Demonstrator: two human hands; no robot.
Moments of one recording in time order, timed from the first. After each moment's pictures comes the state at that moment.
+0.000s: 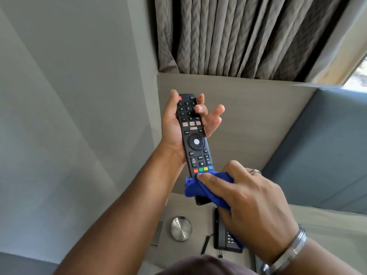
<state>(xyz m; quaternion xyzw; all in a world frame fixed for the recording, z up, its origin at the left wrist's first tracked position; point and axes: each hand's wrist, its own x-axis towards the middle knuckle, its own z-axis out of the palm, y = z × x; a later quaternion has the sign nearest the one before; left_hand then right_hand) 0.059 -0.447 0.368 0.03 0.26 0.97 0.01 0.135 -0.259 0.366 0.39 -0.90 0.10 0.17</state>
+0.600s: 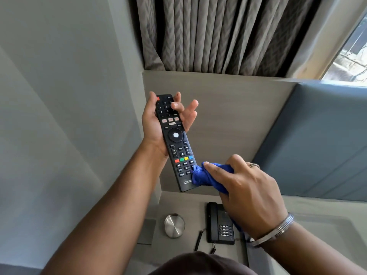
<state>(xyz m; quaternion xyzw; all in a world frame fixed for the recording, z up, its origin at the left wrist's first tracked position) 0.047 -0.463 0.356 0.04 0.23 0.97 -0.01 0.120 -0.244 0.346 0.32 -0.93 0.08 0.17</state>
